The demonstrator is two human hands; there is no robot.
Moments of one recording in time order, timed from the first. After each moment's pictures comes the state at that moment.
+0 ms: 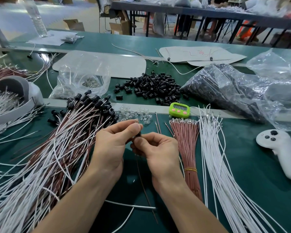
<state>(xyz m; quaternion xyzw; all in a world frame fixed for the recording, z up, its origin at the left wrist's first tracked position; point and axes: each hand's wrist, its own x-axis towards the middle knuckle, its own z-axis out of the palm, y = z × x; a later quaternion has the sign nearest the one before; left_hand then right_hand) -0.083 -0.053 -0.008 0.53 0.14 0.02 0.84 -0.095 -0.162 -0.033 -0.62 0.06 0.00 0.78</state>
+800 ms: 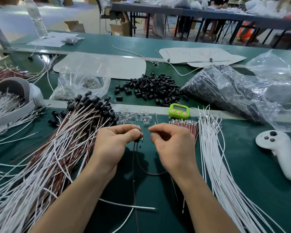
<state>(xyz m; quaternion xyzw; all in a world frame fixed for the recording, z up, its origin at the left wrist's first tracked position) -0.078 -0.045 -0.013 0.65 0.10 0.02 0.75 -0.078 -0.202 -0.023 -0.85 -0.02 -0.17 0.50</state>
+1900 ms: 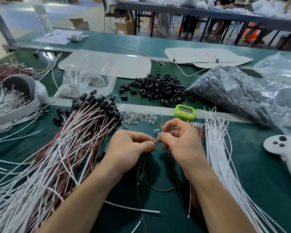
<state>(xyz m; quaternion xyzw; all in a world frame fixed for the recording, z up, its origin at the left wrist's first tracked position) -0.080 -0.053 -0.015 0.75 0.06 -0.07 0.66 -0.068 -0.211 -0.015 -0.79 0.03 -0.01 0.61</state>
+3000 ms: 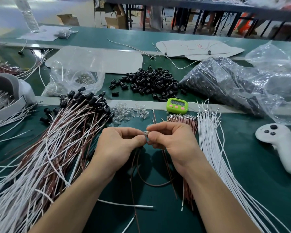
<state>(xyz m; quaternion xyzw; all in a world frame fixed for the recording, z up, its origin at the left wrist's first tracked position) -0.081 -0.052 -0.020 0.75 0.08 -0.04 0.66 -0.073 -0.212 -0.015 -0.66 0.03 0.06 0.74</state>
